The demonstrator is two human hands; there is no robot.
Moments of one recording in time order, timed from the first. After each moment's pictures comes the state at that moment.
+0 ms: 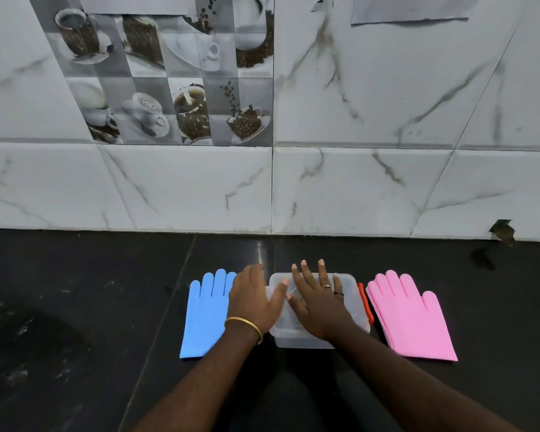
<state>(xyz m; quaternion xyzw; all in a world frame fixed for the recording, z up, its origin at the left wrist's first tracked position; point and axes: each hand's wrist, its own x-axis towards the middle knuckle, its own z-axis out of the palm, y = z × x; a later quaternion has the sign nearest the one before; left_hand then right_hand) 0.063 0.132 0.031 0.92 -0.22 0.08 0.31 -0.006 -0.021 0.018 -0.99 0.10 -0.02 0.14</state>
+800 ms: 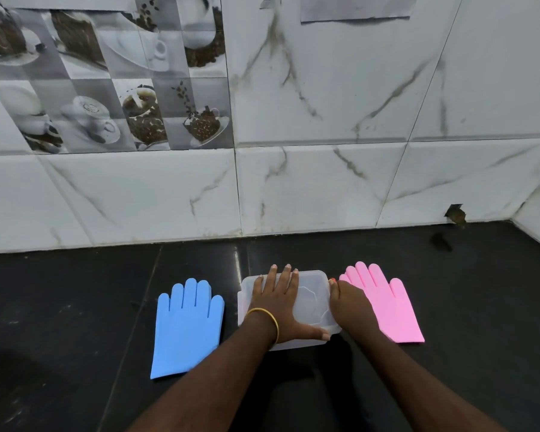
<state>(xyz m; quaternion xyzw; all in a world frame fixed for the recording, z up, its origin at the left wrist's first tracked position) 0.044 0.060 0.025 0.89 -0.45 -0.09 0.06 -0.067 -0.079 0.056 -0.96 0.27 -0.02 0.02</state>
